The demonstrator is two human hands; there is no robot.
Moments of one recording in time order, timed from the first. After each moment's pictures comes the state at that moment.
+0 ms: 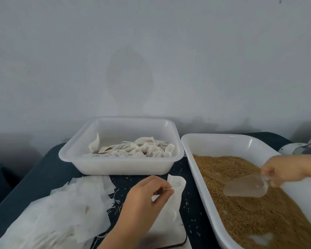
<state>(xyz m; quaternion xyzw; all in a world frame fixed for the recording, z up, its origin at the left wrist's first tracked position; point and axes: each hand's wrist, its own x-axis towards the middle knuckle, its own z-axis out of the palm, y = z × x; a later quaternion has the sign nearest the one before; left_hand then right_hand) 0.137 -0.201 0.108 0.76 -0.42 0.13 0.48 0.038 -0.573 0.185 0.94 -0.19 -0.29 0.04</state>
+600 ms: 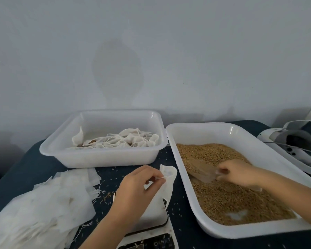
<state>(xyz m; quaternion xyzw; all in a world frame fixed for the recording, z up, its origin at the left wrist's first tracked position) 0.120 -0.220 0.109 0.77 -0.42 0.10 0.46 0.031 -0.531 0.106 0.96 -0.19 -0.10 -0.17</state>
